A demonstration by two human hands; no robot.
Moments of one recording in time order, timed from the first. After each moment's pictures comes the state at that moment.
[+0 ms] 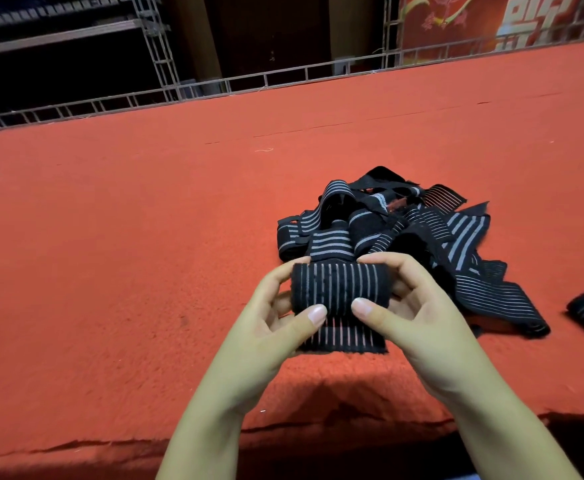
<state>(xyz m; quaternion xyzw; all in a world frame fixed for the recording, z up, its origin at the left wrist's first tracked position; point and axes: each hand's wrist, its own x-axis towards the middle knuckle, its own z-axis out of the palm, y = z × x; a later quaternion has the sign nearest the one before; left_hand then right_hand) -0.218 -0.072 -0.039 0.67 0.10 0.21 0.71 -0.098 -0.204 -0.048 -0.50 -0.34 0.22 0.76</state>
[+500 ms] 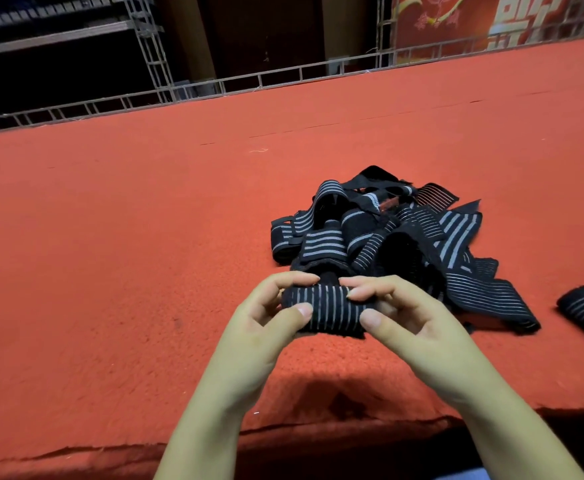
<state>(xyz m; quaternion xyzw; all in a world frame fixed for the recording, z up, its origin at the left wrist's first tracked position) -0.208 -0.071 -0.046 0.68 0.10 0.25 0.68 -0.088 -0.220 -0.057 -0.55 -0.42 0.21 0.69</state>
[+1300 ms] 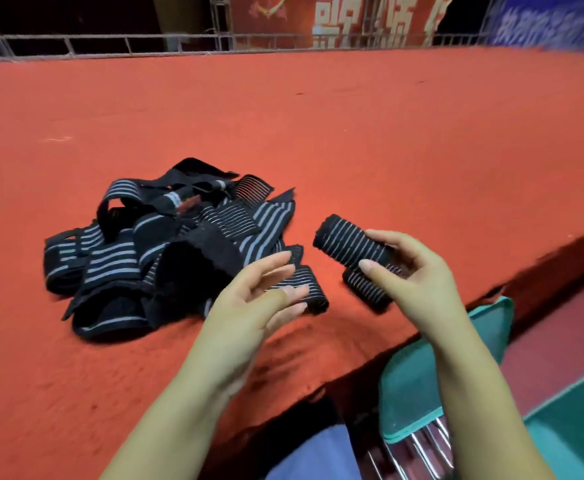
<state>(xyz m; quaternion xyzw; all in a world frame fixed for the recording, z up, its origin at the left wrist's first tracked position) -0.050 -0.211 -0.055 0.57 0.10 0.08 0.81 0.051 -0.397 -0.069 -0.77 -0.20 -0.10 0.60</state>
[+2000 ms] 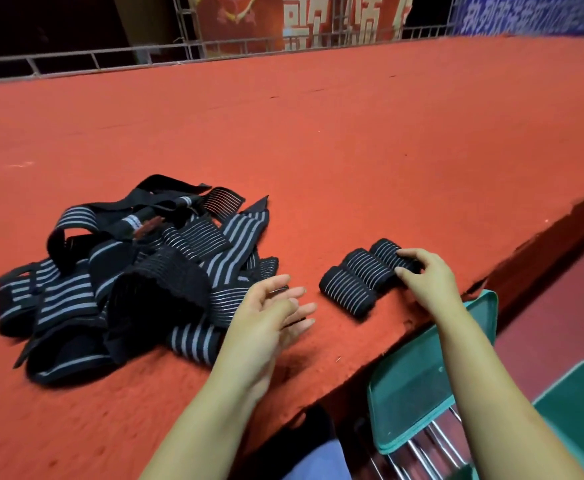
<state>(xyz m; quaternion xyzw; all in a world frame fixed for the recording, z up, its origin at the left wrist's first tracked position) 0.004 -0.250 -0.080 0.55 0.16 0.03 0.82 0.161 -0.475 -0.146 -0.91 0.02 -0.09 0.41</state>
